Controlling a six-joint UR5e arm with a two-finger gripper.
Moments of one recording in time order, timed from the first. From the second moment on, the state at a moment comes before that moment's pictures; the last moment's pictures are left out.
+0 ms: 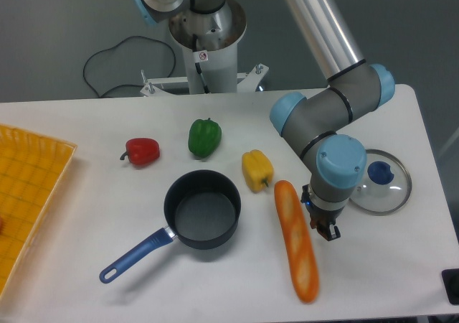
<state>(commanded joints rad) 2.60 -2.16 -1.41 -1.14 1.57 1.78</state>
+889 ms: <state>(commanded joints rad) 2.58 -2.19 -1.41 -1.10 1.57 1.73</state>
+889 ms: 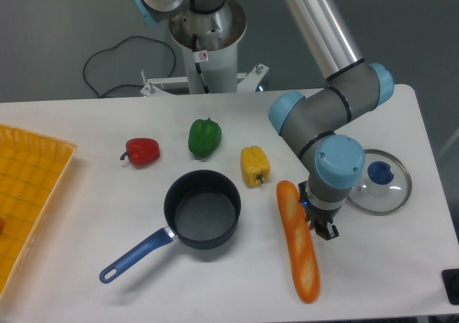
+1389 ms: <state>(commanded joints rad) 2.56 -2.20 -1.41 -1.06 1.57 1.75</state>
